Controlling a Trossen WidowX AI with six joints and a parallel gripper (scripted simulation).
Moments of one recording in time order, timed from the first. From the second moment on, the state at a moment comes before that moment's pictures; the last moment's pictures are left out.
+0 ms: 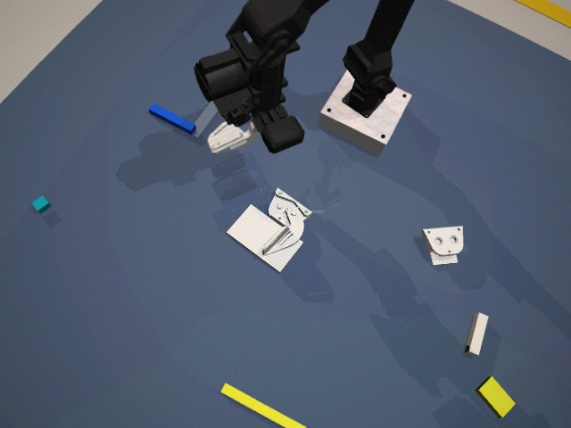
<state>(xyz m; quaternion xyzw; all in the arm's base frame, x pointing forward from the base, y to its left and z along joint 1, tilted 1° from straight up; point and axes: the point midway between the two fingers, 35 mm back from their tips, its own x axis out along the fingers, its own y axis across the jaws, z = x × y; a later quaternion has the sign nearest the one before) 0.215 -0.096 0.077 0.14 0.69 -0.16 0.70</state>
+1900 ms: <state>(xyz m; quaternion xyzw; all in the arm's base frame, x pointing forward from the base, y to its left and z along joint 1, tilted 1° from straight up) 0.226 -0.067 0.052 0.41 0.56 -0.42 0.59</state>
